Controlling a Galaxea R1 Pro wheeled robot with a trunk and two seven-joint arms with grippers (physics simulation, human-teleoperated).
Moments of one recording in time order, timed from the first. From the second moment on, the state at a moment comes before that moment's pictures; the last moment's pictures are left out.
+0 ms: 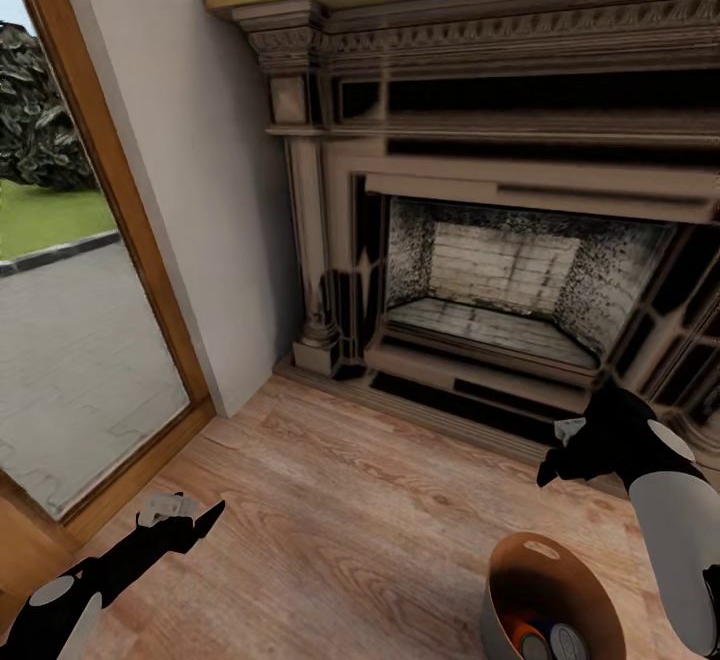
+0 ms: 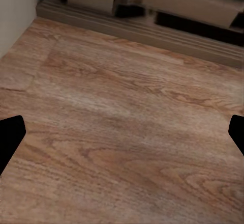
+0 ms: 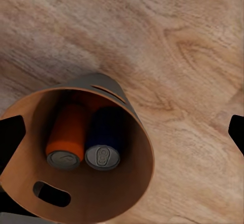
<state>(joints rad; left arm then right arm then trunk) -0.15 0.25 0.12 -1.24 0.20 0.19 -0.47 -0.90 -0.28 -0.21 -0.71 1.11 1.05 1.18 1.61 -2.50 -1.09</state>
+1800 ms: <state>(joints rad) -0.15 0.25 0.12 -1.15 0.20 0.19 -0.41 -0.24 -0.19 -0.31 -1.49 1.11 0.94 1.26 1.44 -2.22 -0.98</state>
